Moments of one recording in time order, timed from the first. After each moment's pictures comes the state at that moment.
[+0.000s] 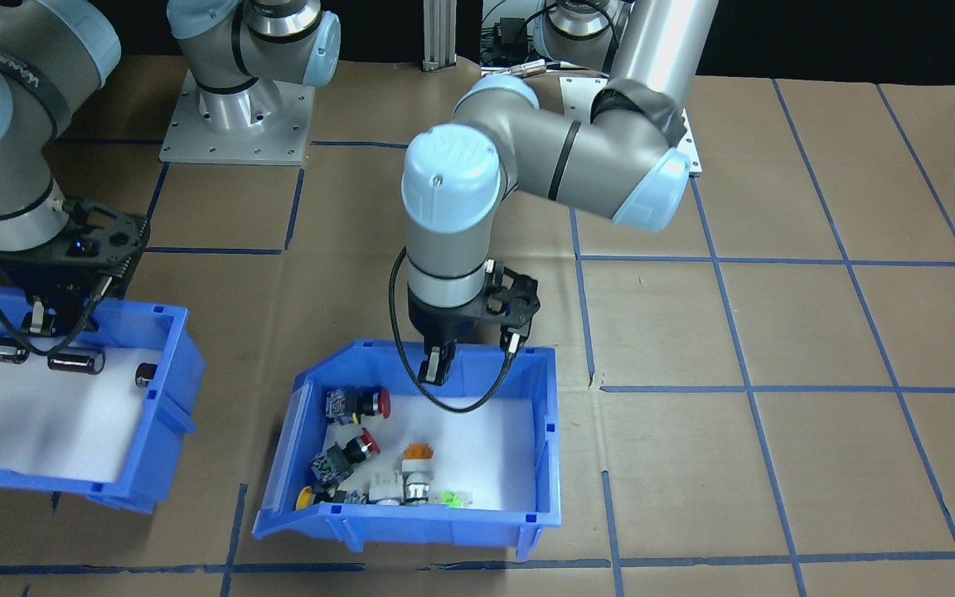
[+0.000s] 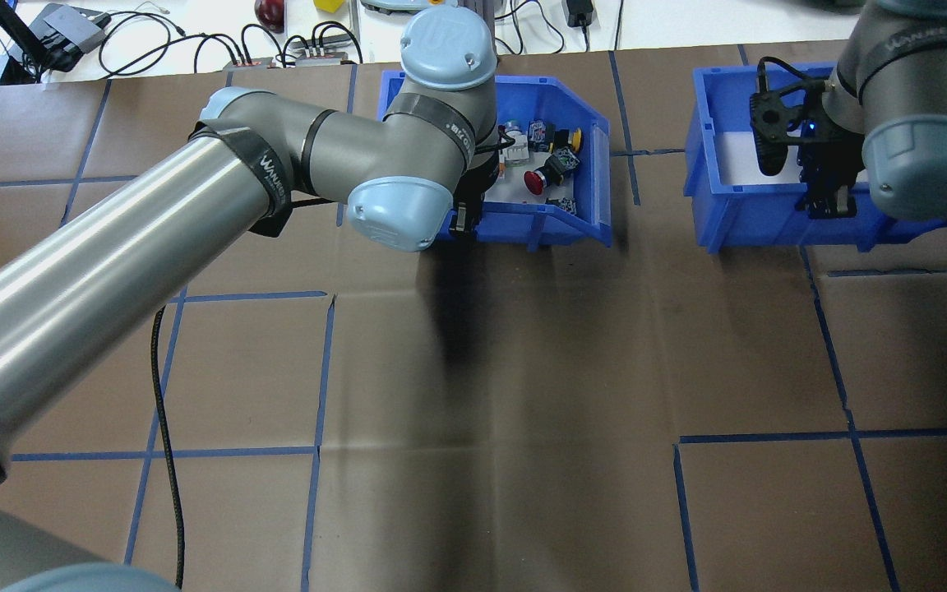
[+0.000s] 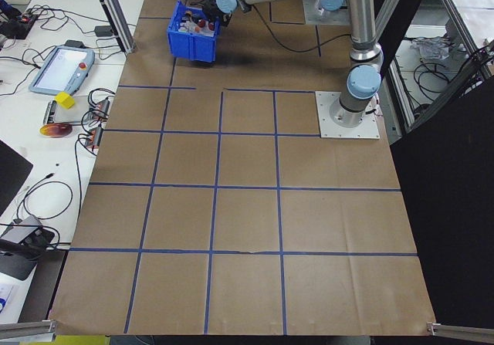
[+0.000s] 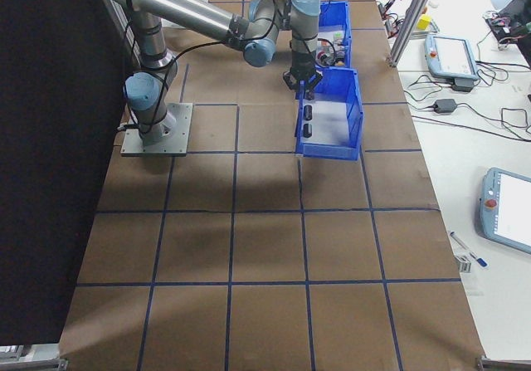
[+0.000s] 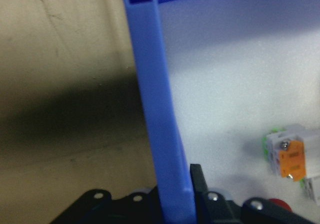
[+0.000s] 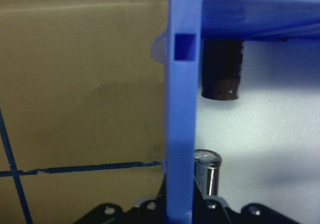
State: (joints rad) left arm -1.94 -2.05 -1.49 -1.05 1.60 -1.73; right arm 1.36 -1.49 1.83 -2.00 -1.69 -1.74
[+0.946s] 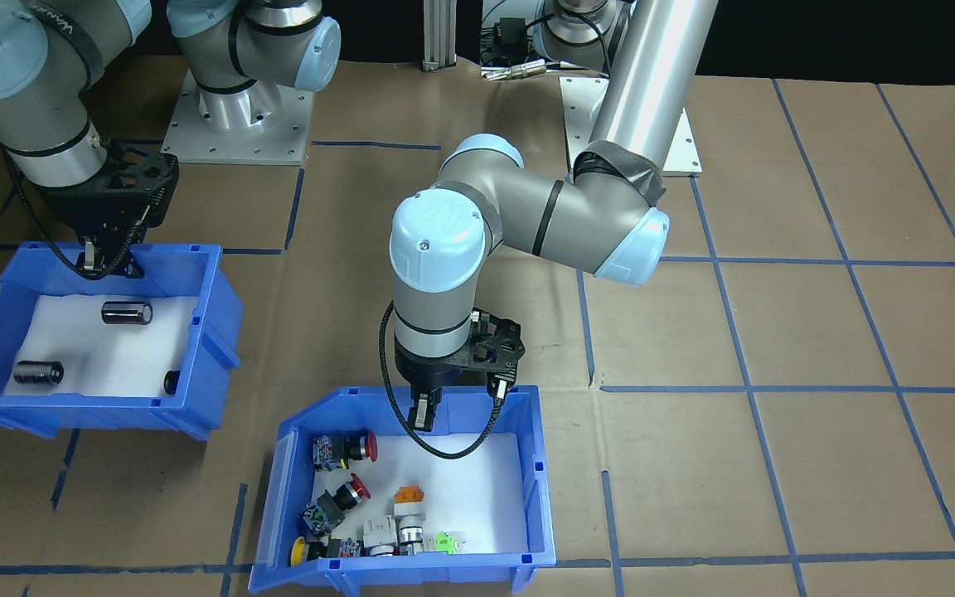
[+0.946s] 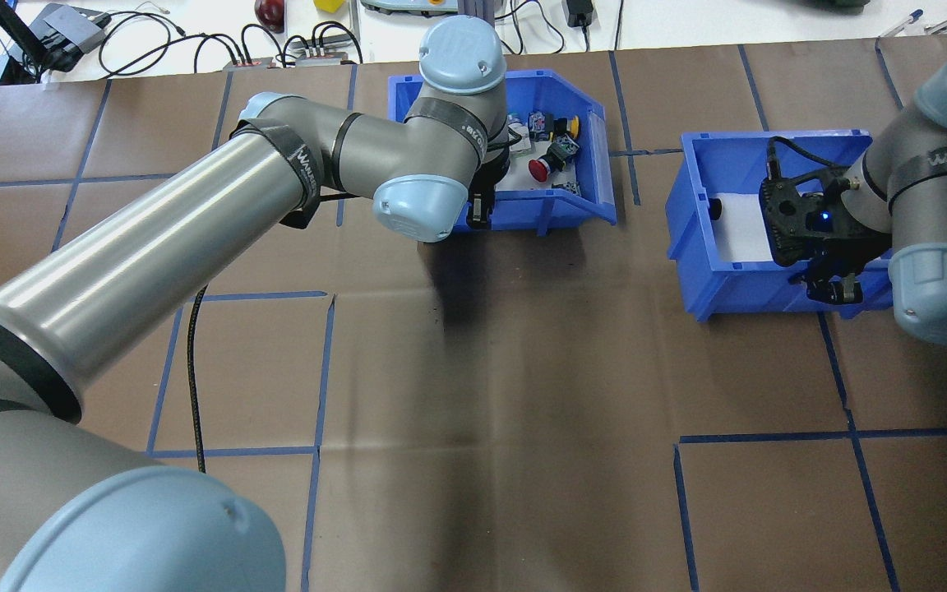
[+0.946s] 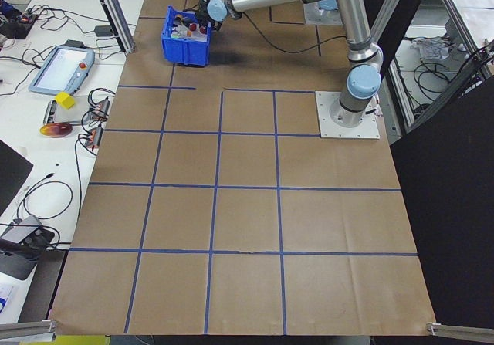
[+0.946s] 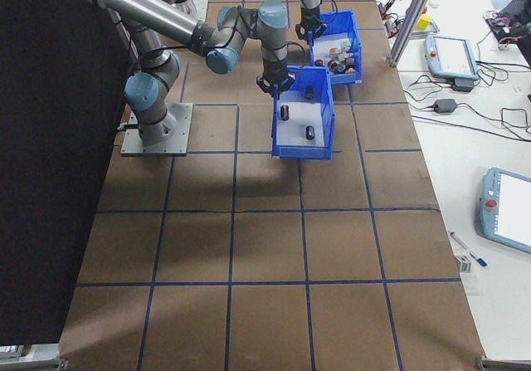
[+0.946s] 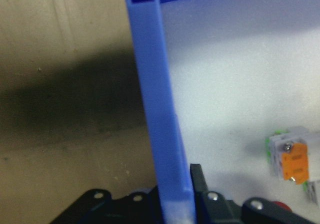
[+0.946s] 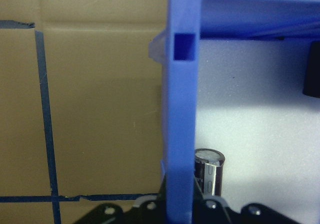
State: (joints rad) left arm -1.94 -2.14 -1.45 -0.97 1.59 -1.80; right arm 1.31 -1.65 2.05 -2.05 -1.59 -1.84
